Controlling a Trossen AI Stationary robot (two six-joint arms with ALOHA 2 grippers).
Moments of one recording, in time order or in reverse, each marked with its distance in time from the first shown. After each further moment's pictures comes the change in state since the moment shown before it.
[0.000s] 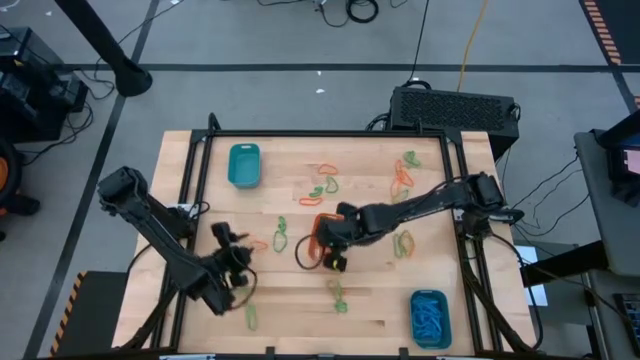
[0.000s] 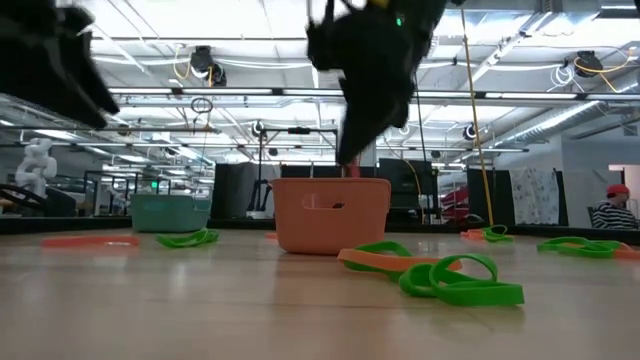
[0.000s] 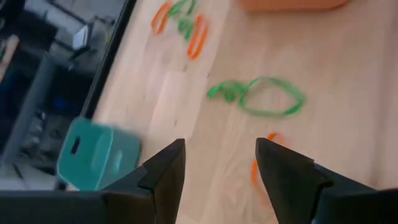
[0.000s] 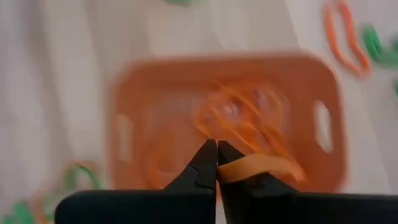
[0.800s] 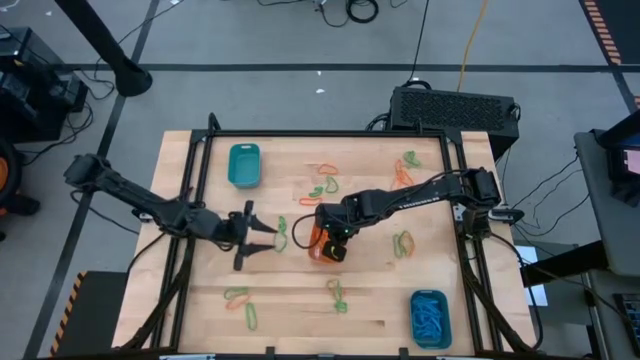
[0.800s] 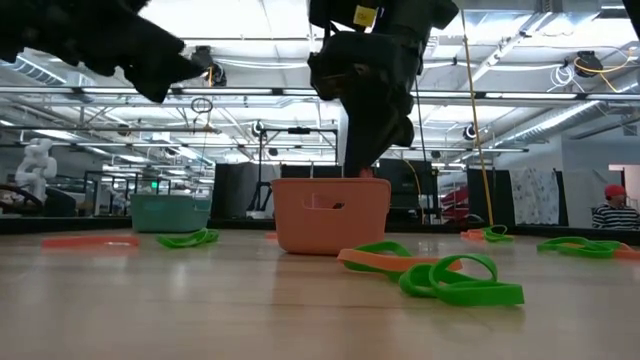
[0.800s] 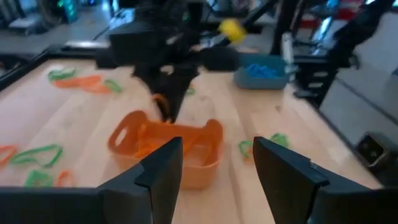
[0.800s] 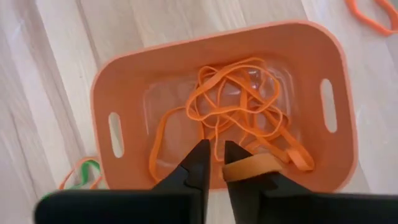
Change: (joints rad) left arm 0.464 -0.599 -0.632 1.550 0.617 0.914; right arm -0.103 0.008 -0.001 -0.034 -0.187 0.057
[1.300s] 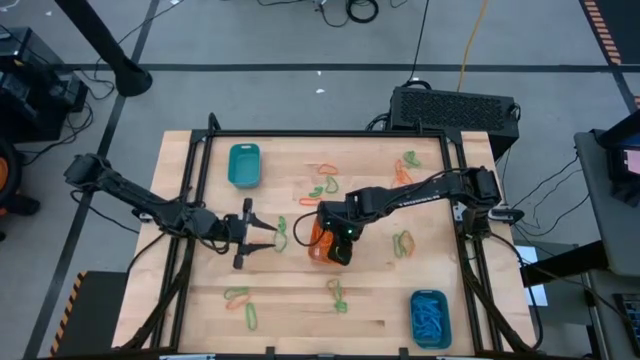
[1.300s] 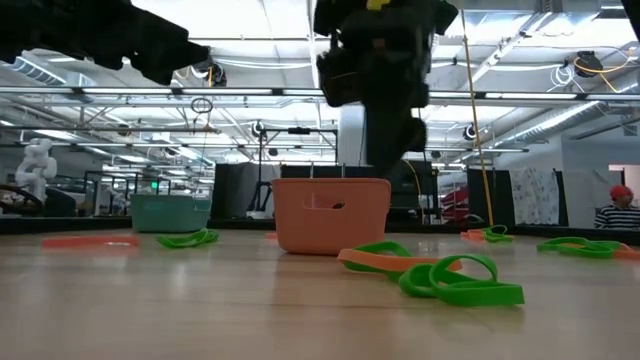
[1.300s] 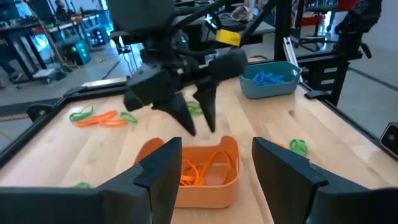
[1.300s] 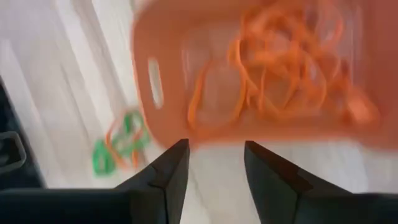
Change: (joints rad) left arm -0.006 -0.004 -0.014 0.084 -0.029 0.207; right arm -0.024 -0.008 0.000 -0.079 -0.221 0.003
